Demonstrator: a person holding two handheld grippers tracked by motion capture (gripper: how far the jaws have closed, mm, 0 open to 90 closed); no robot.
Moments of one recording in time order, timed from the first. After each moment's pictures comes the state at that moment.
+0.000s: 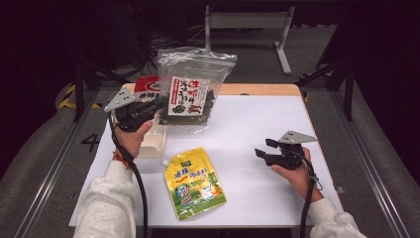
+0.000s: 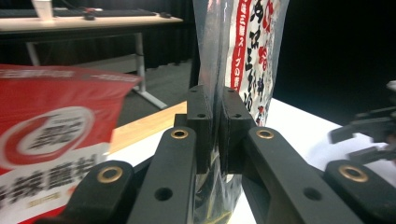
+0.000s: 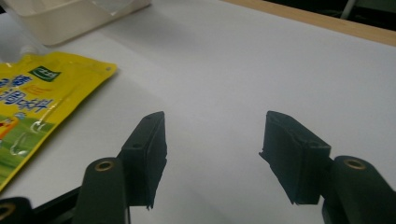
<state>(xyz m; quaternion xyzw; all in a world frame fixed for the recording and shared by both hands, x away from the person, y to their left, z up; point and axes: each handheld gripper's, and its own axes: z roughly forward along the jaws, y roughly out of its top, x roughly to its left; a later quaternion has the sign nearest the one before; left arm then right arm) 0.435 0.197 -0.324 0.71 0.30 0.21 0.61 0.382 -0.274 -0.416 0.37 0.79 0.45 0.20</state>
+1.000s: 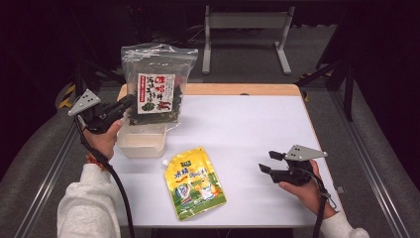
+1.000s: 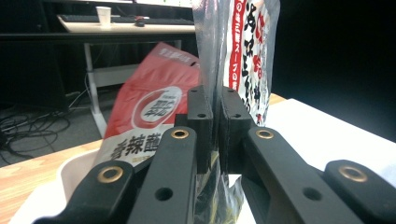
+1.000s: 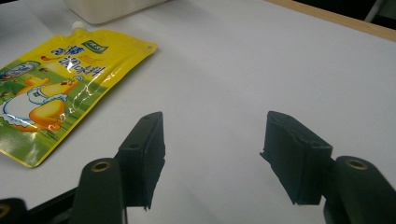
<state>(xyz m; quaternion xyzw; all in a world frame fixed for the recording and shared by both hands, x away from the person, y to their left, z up) 0.434 0.268 -0.335 0.67 0.36 0.25 0.60 0.341 -0.281 -0.415 0.33 0.81 0.45 0.19</state>
